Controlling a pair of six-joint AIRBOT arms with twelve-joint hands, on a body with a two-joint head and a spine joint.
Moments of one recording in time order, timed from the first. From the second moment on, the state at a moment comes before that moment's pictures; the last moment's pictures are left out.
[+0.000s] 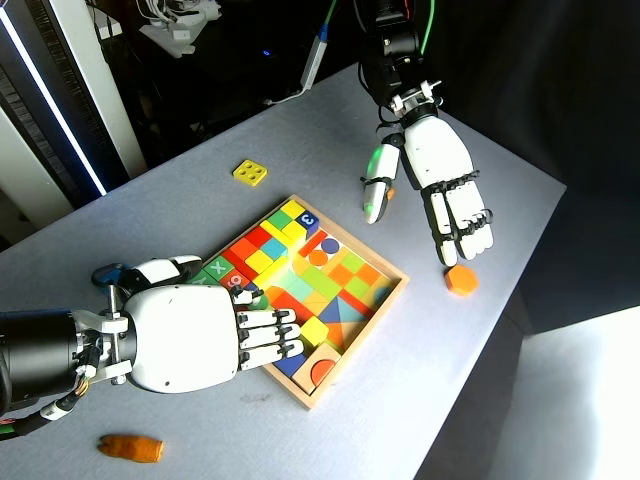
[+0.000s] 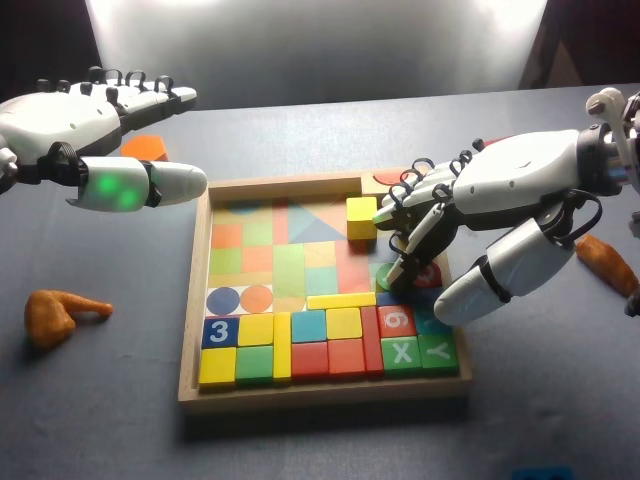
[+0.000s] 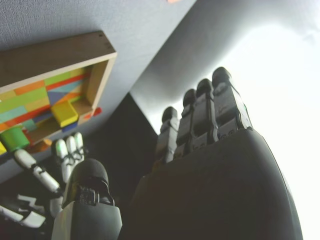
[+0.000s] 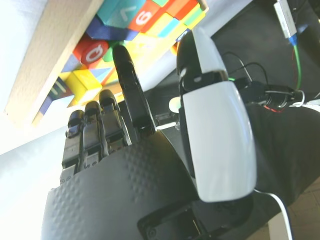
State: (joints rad) left arm 0.73 -1.04 1.39 -0.09 -0.44 0.77; right arm -0.33 -1.24 1.48 -1.68 0.55 0.72
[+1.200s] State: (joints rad) left arm 0.81 -0.87 1.23 -0.21 -0.77 0.77; right arm -0.37 -1.05 1.39 -0.71 0.62 0.05
